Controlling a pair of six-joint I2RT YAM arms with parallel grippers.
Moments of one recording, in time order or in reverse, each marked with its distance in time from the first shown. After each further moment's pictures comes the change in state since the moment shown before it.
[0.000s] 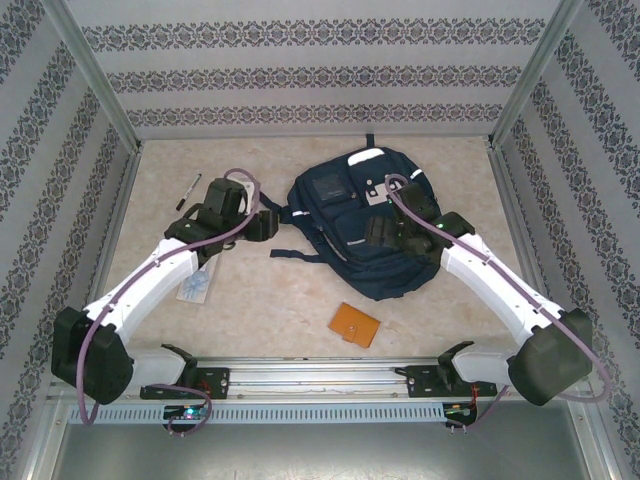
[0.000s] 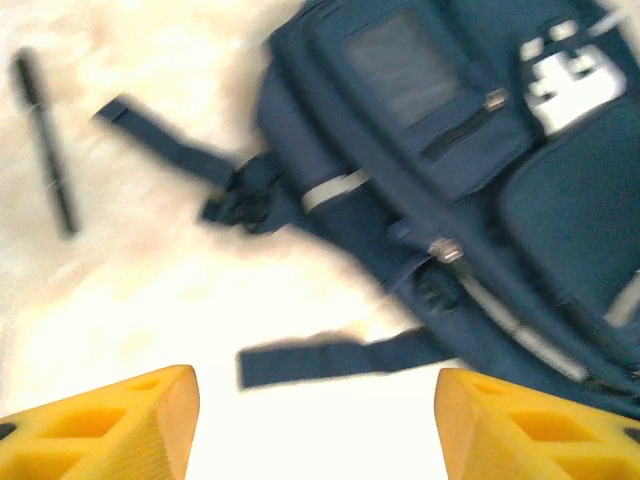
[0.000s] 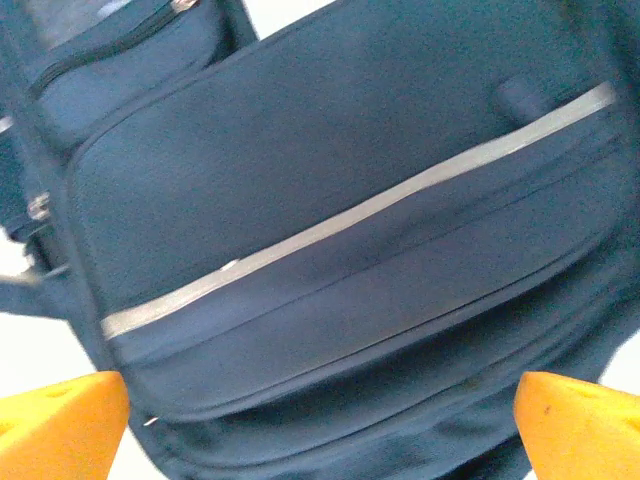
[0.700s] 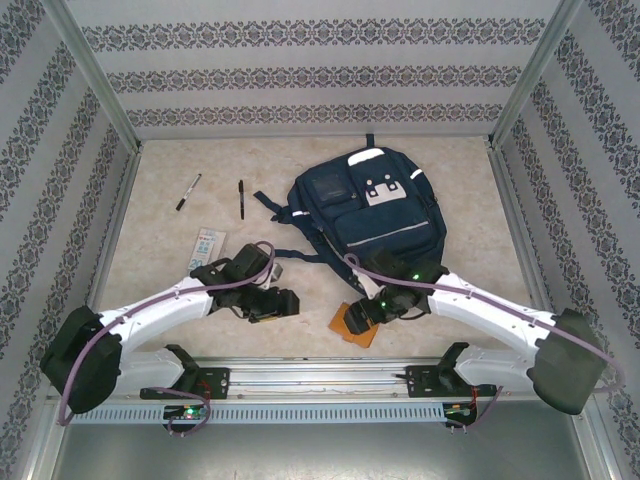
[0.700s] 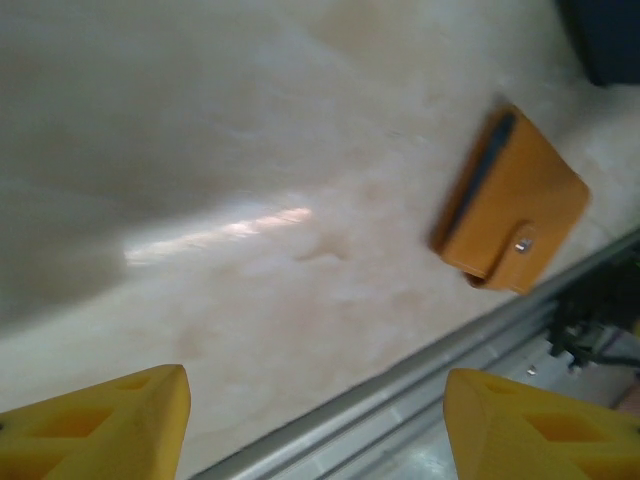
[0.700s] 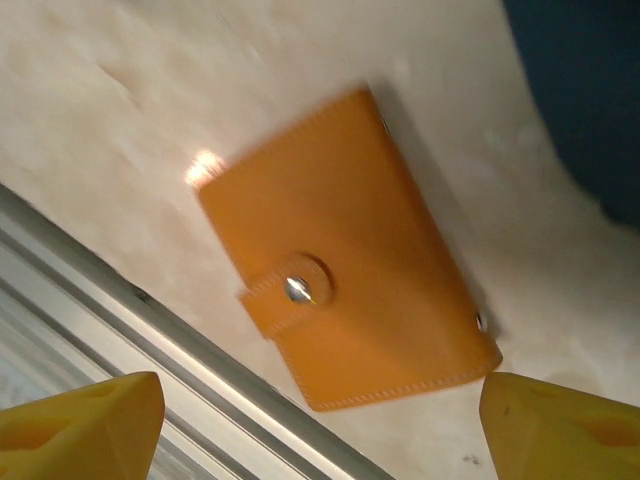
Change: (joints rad) left arm -0.290 -0.064 -0.386 0.022 0.425 -0.456; right arm 0.347 -0.089 -0.364 0.002 -0.429 -0.203
